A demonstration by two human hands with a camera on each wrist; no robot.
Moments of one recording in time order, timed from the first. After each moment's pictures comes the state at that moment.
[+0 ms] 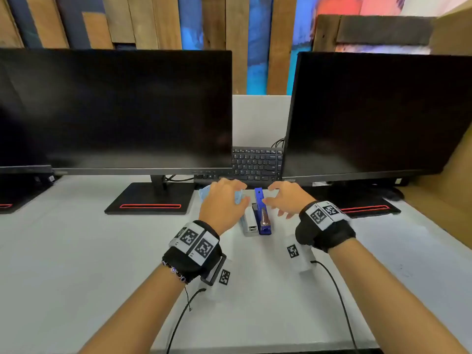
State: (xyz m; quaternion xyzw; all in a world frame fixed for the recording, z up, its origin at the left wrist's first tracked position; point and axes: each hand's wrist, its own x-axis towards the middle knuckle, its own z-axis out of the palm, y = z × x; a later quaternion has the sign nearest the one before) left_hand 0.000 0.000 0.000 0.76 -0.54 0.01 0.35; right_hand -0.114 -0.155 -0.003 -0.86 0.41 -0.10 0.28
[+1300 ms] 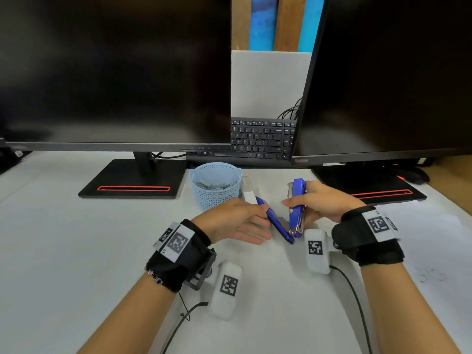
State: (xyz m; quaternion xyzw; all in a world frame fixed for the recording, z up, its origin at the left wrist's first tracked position) left_hand 0.002 -0.022 -0.031 0.61 -0.36 -0.56 0.44; right_hand -0.146 -0.180 -0.031 -0.75 0.43 -0.07 0.49
